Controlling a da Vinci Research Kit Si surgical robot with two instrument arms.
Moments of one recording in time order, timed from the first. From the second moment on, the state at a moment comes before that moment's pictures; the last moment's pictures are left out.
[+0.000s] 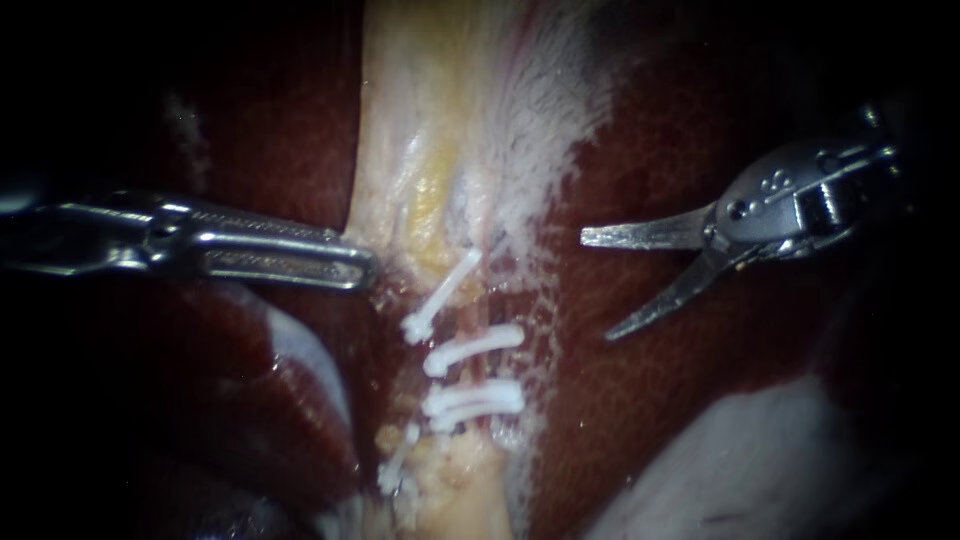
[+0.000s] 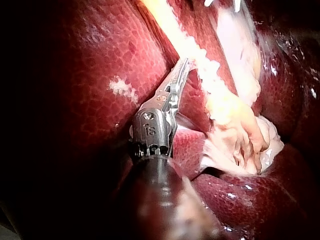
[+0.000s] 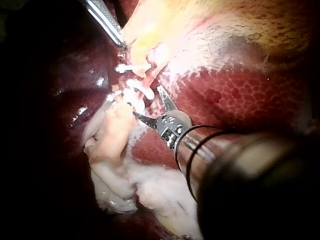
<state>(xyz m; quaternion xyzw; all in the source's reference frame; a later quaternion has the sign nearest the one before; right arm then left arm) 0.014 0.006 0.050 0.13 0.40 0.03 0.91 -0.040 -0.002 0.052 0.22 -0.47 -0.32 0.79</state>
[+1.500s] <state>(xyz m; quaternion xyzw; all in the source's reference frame) 0.018 -0.001 0.057 0.35 0.34 0.09 0.87 -0.039 0.000 0.041 0.21 -0.50 -0.32 0.78</state>
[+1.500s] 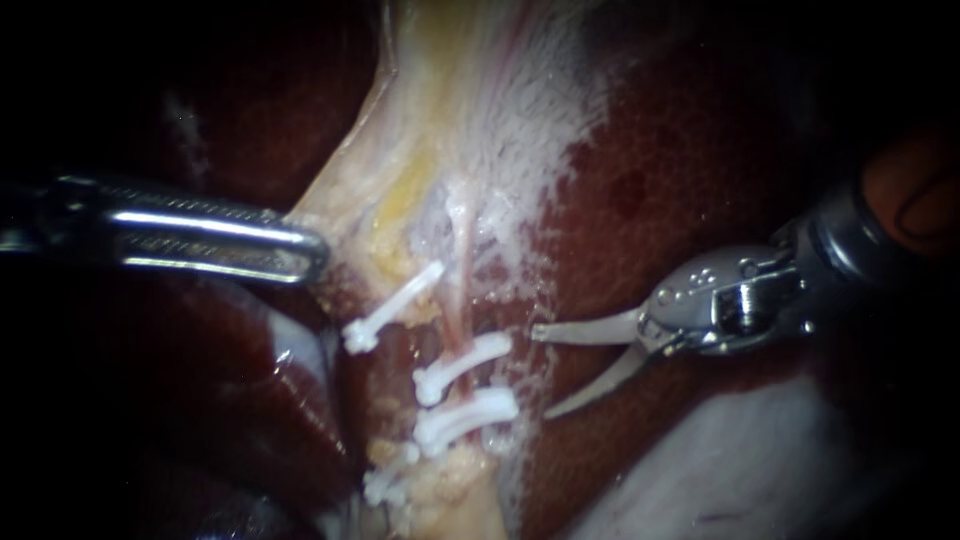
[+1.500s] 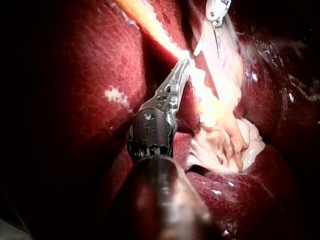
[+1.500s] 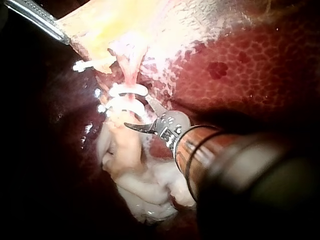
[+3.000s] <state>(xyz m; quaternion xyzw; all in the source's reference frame) 0.023 -0.003 0.062 0.35 0.33 0.09 0.87 -0.039 0.000 0.040 0.21 -0.50 -0.32 0.78</state>
